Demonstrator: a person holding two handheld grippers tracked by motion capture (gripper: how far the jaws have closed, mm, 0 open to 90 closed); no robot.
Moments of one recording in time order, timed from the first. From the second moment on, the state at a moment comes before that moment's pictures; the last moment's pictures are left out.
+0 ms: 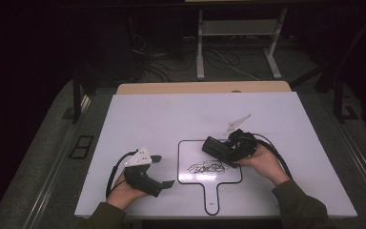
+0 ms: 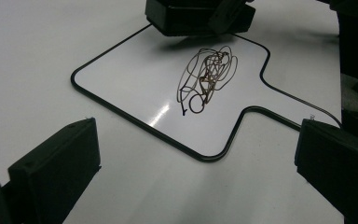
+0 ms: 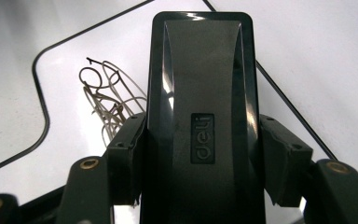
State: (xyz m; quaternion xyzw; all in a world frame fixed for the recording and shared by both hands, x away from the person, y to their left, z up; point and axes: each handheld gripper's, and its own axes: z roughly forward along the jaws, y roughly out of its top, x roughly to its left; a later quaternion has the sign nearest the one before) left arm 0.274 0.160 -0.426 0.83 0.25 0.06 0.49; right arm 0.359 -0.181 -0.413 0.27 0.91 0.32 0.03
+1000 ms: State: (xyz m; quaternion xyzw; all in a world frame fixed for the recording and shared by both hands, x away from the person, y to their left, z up) left arm 0.275 0.159 -0.427 0.84 0.25 0.06 0.49; right arm 0.363 -0.169 -0.430 0.25 0.93 0.28 0.05
